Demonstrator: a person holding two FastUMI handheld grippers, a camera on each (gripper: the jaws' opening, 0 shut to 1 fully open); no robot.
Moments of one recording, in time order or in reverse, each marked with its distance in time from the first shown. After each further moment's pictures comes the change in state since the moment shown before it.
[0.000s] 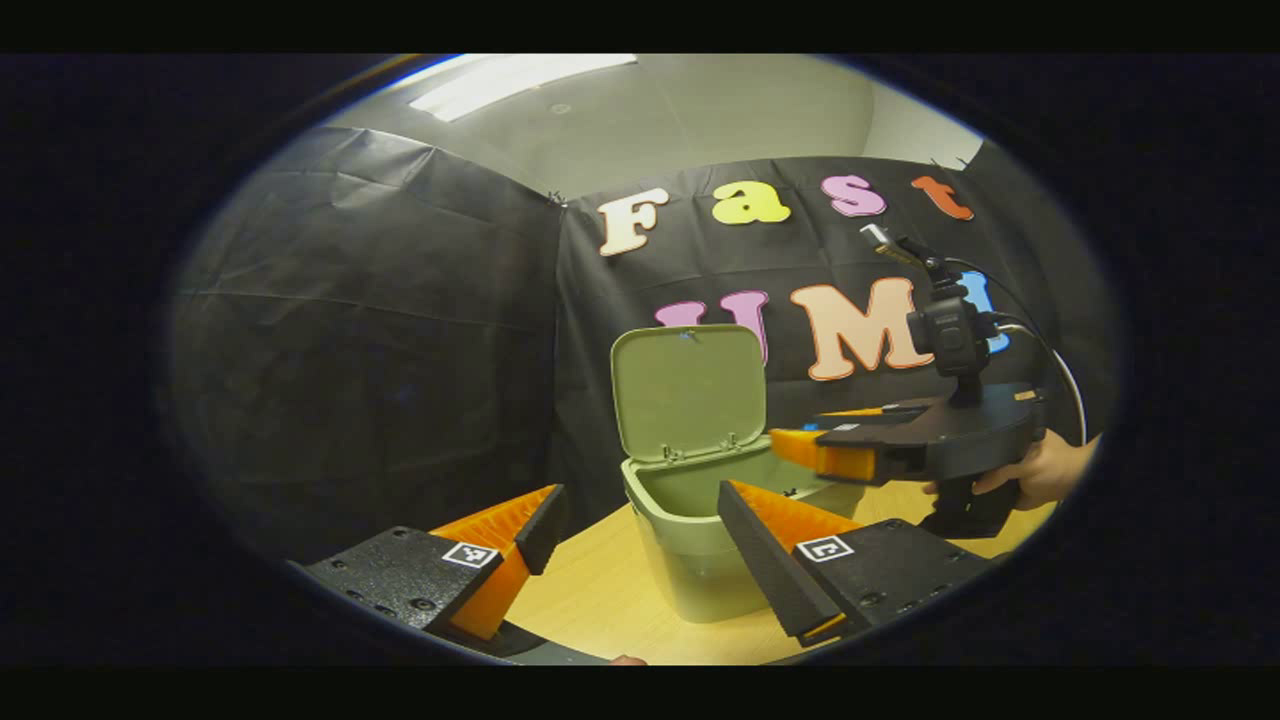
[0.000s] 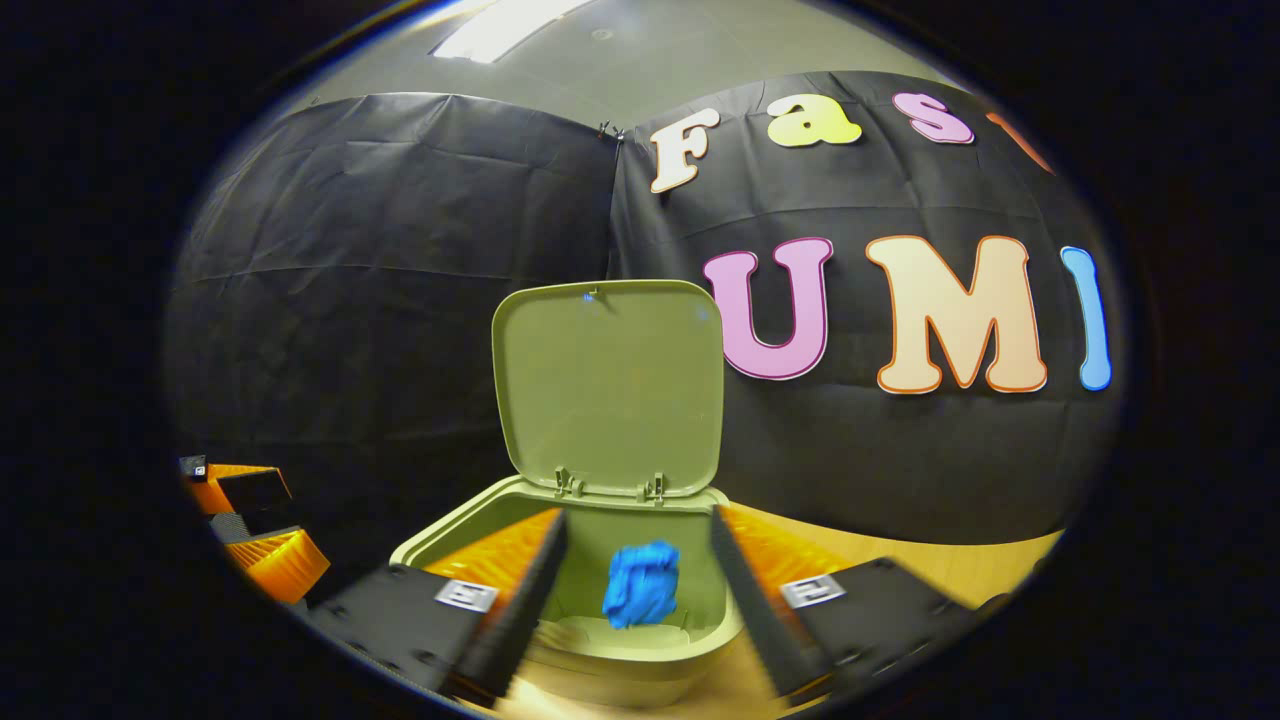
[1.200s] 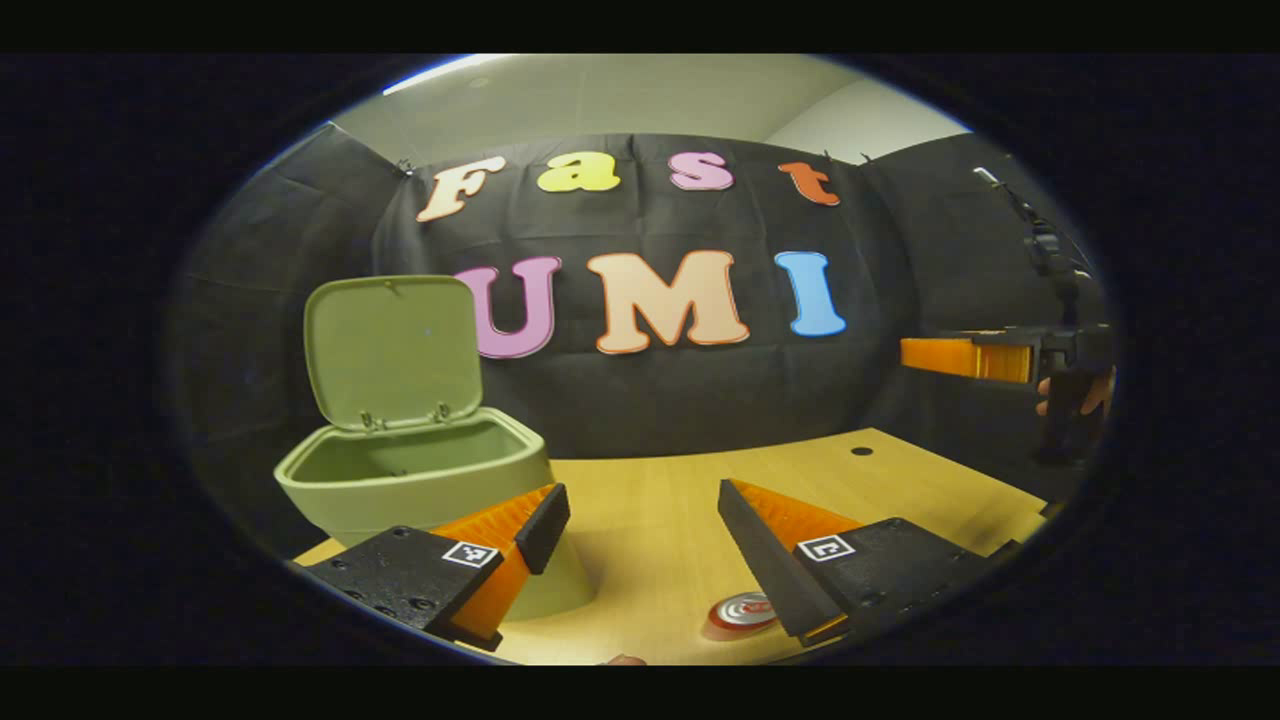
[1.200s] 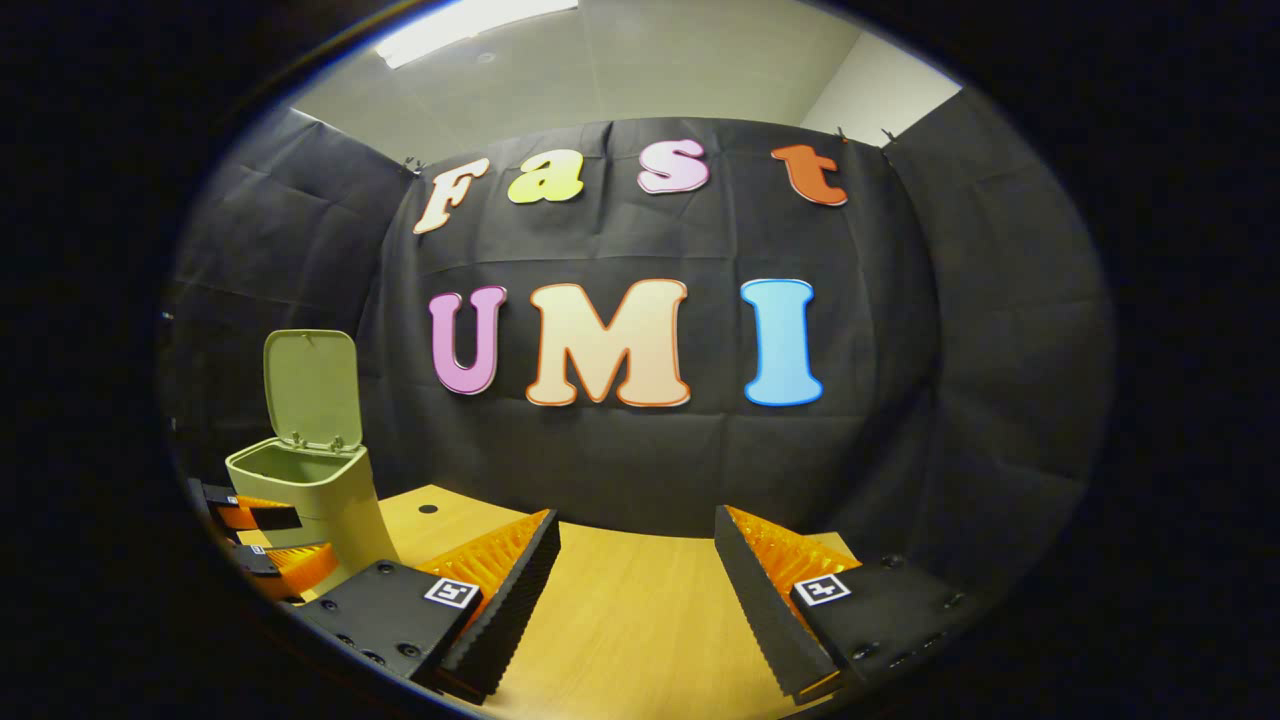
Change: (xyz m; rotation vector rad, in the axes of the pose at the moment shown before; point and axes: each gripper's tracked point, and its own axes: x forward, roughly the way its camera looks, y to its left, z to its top) left arm -0.002 -0.261 -0.061 -0.056 0.130 -0.510; right arm -0.310 -0.299 -0.044 0.079 -0.040 -0.671
